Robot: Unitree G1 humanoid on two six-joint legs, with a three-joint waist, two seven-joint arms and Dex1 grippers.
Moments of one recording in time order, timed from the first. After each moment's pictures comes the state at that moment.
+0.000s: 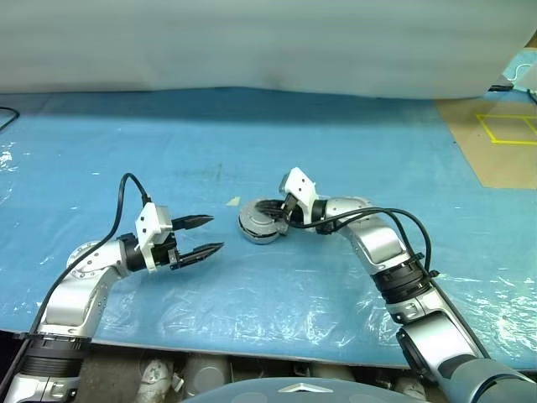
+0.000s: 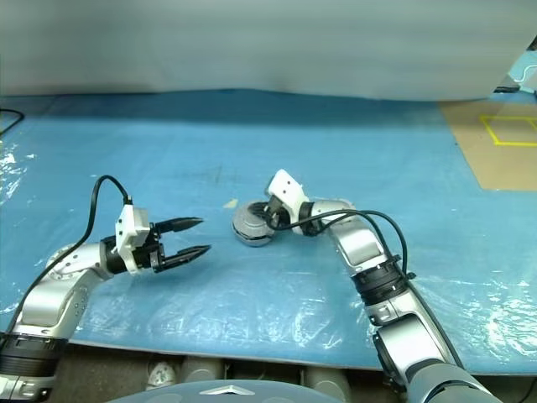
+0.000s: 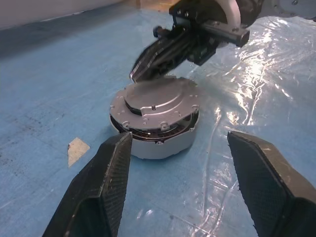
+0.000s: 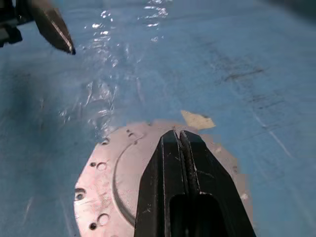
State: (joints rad) left arm -0.07 0.60 0.06 -0.12 -0.46 0.12 -1.11; right arm -0.55 -0.33 0.28 0.02 0.13 0.40 0.85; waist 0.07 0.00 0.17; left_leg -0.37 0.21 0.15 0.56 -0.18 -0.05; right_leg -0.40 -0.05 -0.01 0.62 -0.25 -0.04
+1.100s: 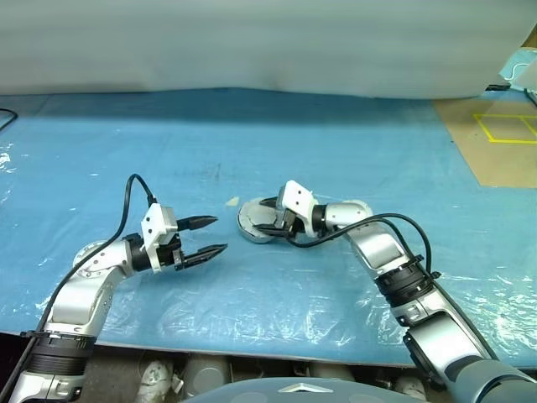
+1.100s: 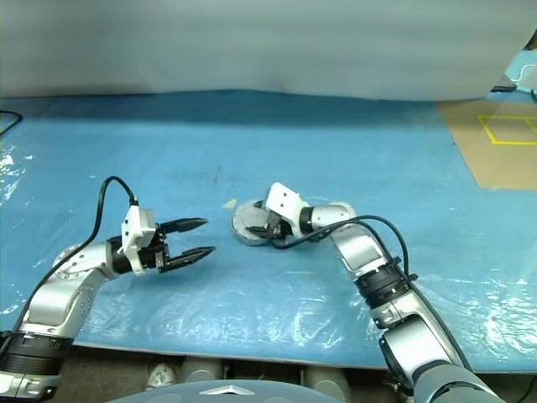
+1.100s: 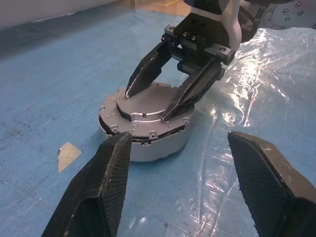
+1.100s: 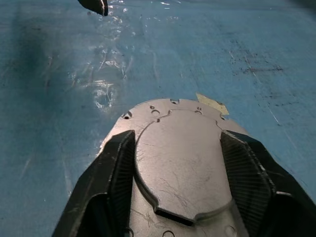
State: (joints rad) left arm -0.07 0.59 0.04 -0.11 -0.45 0.11 -1.11; right arm -0.54 -0.34 0.37 0.14 0.04 0.23 0.92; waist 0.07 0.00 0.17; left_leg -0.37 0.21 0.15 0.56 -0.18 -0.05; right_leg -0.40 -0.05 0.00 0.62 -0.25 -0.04
